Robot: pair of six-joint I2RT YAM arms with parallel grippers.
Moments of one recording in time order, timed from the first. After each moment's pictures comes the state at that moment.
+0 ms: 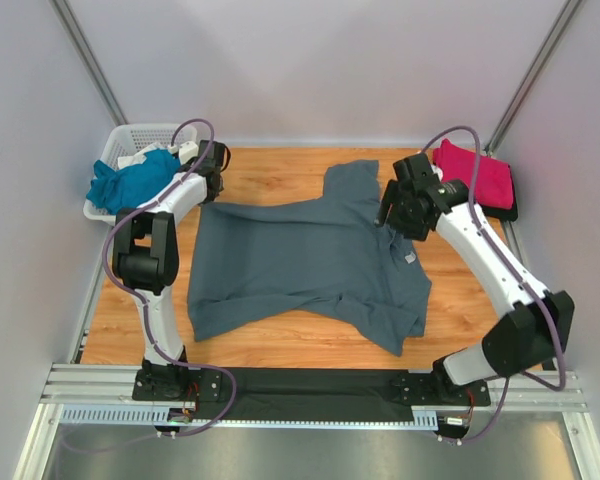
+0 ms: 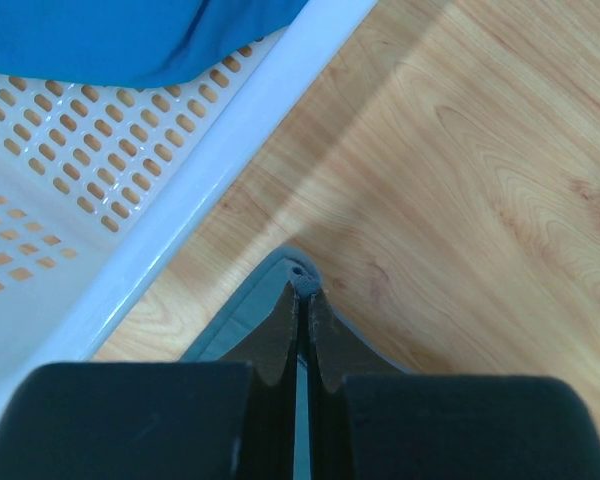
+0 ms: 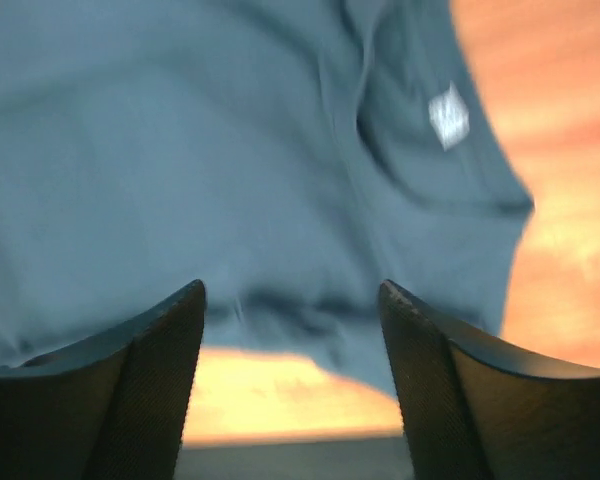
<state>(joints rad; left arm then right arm) -0.16 2.01 1.55 -0.48 -0.55 -0.67 0.41 1.41 1.40 -1.05 0.17 0.68</state>
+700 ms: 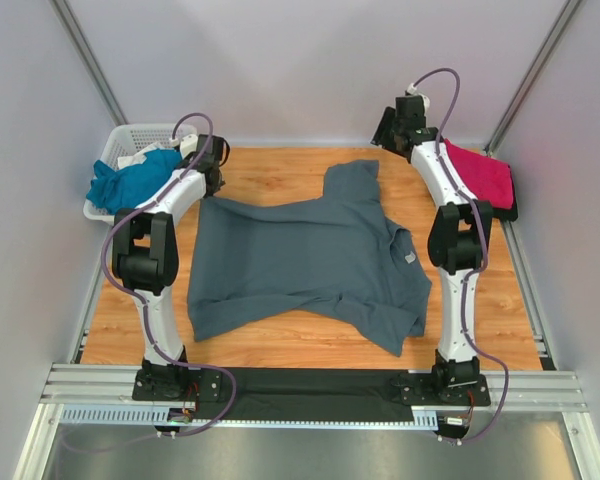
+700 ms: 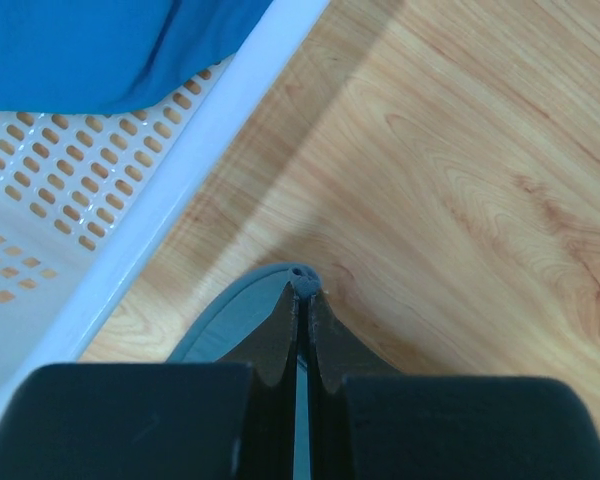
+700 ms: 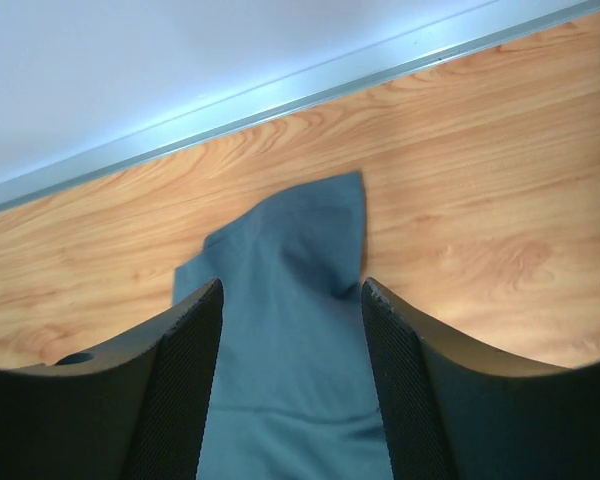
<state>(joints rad) -0.16 2.01 1.59 -0.48 -0.49 -0.63 0.15 2.28 2.20 -0.52 0.09 0.48</state>
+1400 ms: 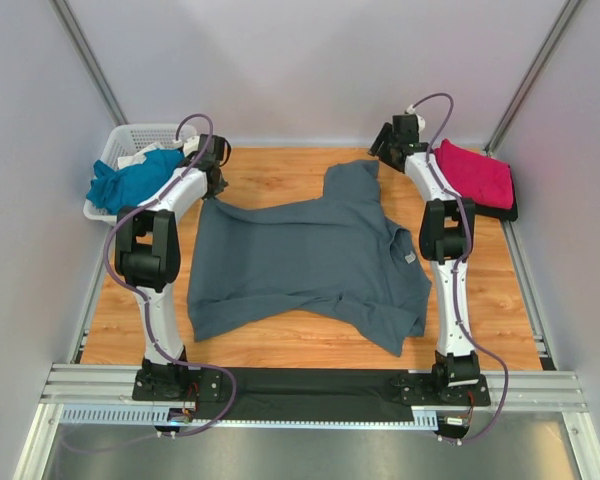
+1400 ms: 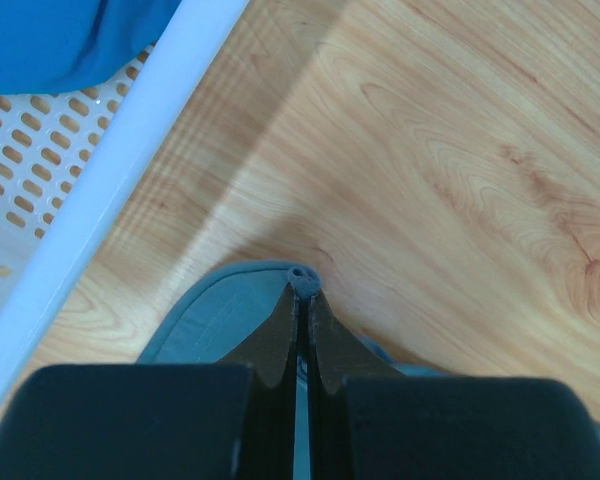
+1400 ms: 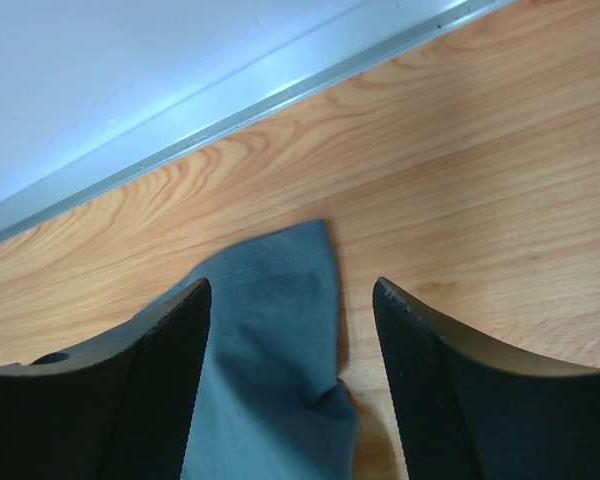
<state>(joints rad) -0.16 2.04 1.63 -0.51 -0.42 -0.63 0.11 2.59 2.36 -0.42 0.05 0.57</state>
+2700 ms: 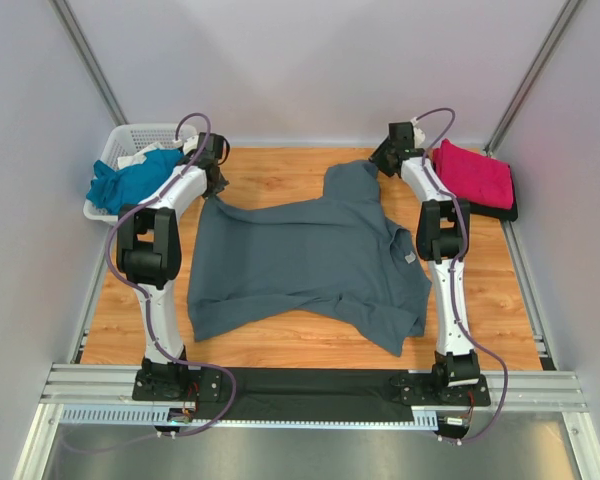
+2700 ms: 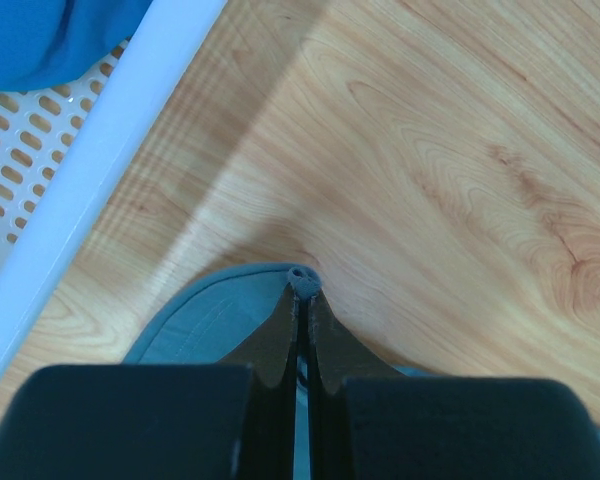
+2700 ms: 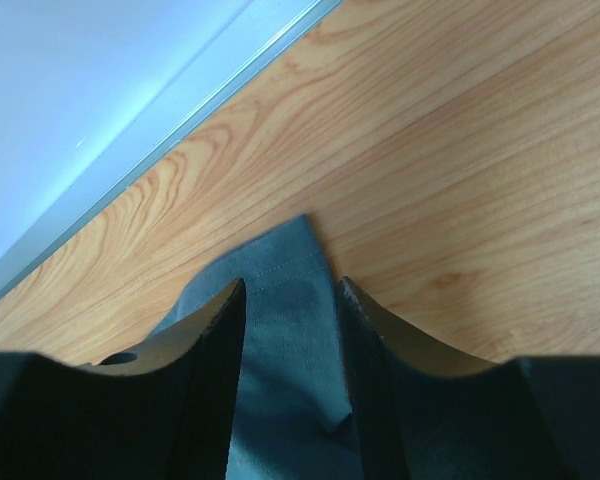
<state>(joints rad) -0.15 2.07 1.67 -0.54 -0.37 -0.65 0.11 2.65 2.36 -0.42 0.06 0.79</state>
